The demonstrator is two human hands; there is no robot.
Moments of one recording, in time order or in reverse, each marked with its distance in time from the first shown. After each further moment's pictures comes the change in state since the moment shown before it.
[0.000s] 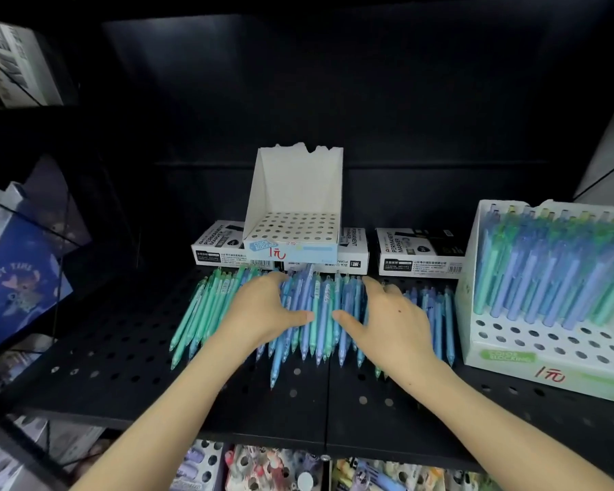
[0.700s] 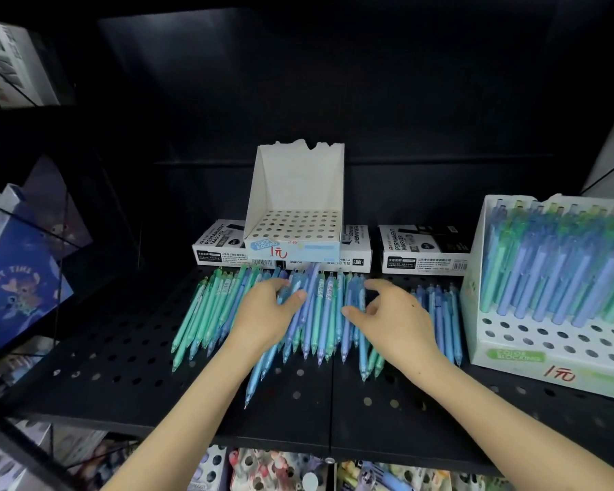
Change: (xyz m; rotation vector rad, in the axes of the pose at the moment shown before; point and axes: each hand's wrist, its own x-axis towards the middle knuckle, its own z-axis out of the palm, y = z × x) left_hand -0.006 0.002 0.012 -0.283 0.113 -0.018; right_hand 0.005 -0.001 -0.002 0.341 -0.051 0.160
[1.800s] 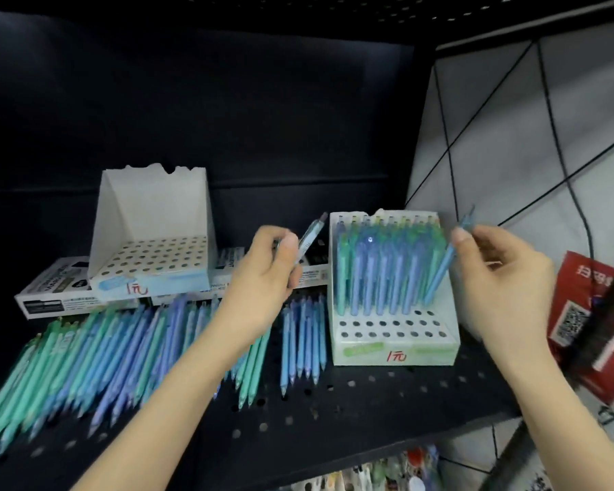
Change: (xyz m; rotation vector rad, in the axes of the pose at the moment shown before) left_hand -0.008 0.131 0.049 -0.552 -0.189 0.480; right_hand -0.049 0.093 -0.176 0.157 0.917 0.014
